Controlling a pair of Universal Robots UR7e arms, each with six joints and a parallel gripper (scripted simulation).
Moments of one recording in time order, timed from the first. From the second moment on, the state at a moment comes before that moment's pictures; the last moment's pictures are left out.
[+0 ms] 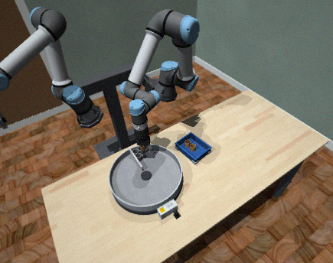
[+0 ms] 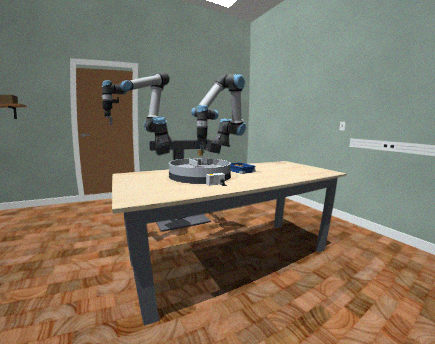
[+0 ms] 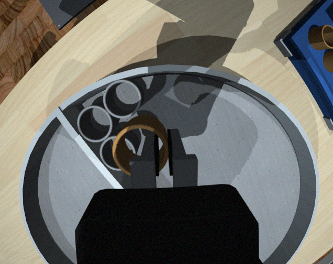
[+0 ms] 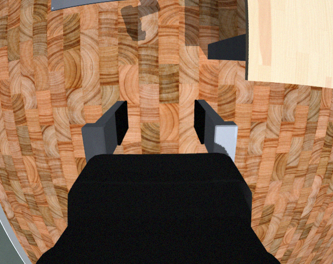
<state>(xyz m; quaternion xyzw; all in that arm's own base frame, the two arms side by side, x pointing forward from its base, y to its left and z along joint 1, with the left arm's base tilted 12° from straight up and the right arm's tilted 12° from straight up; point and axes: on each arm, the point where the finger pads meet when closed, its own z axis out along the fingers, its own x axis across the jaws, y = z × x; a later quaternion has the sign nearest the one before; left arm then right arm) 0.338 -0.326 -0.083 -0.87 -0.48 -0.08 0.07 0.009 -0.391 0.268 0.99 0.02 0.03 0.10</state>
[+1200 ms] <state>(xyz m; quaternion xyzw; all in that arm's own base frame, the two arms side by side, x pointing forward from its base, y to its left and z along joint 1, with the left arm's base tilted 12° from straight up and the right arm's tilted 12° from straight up) 0.342 -0.318 -0.080 -0.87 -0.48 -0.08 0.07 0.009 -0.391 0.268 0.99 0.02 0.03 0.10</state>
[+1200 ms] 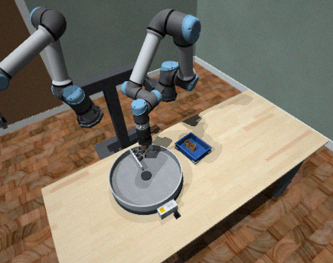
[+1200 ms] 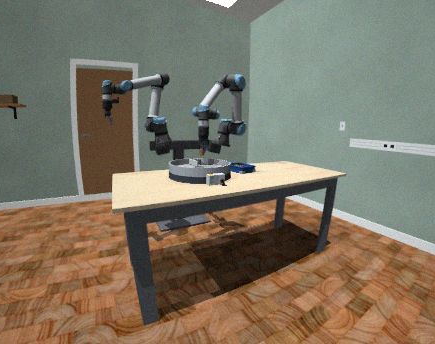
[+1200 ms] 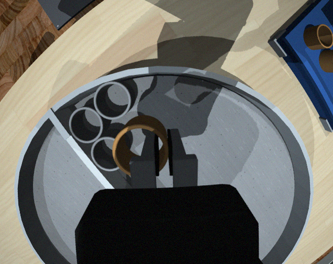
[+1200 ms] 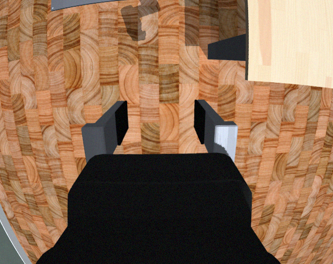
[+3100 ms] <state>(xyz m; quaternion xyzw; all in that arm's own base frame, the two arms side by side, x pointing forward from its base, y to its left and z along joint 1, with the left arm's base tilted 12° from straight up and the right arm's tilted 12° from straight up) 0.463 -0.051 -0.017 -0.87 -0.48 -0.08 0.07 0.009 -0.391 0.268 0.99 0.02 0.03 0.10</state>
